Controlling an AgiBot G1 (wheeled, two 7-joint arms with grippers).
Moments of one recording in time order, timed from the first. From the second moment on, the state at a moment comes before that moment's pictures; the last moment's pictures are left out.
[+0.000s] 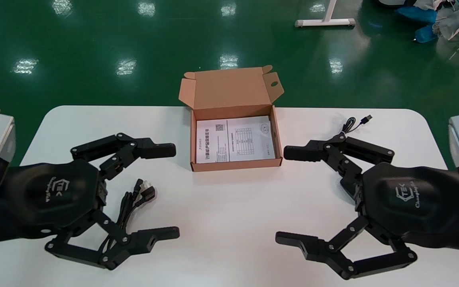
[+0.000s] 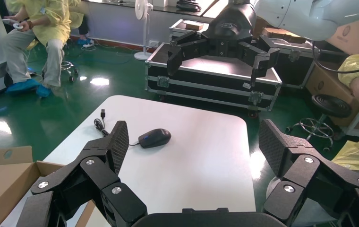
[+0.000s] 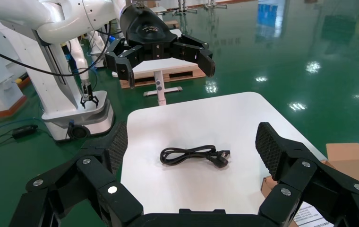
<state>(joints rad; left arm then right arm) -1.07 0.61 0.28 -1.28 0.73 1.50 -0.19 1.07 -0.61 -0.28 1.28 -0.73 -1.49 0.19</state>
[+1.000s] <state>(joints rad) -0.60 0.53 0.17 -1.34 0.80 1.17 0.05 0.93 -0.56 -0.27 1.10 -0.97 -1.27 -0.03</state>
